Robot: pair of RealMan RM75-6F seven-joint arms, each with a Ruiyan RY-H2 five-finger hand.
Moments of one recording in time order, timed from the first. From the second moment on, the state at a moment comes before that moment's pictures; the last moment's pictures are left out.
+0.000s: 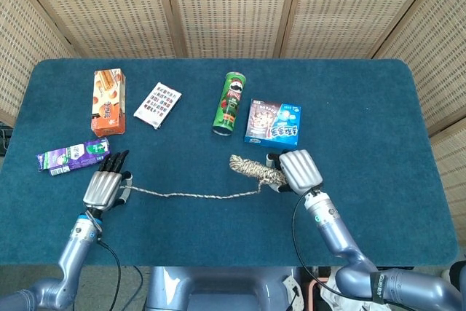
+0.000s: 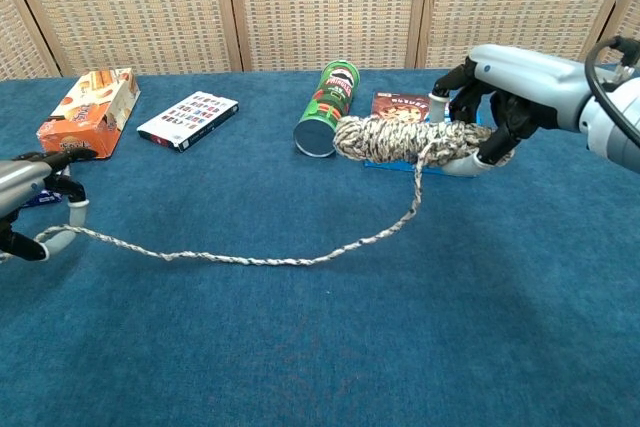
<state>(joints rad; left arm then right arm) -0.41 -1.60 -0.09 -1.27 1.32 1.15 0.25 0.65 -1.51 0.23 -1.63 -1.17 1.09 -0.35</state>
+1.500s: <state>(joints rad) -0.82 -1.20 -0.54 -1.81 1.20 1.26 0.10 0.88 -1.56 0.19 -1.54 -1.22 0.90 -0.43</state>
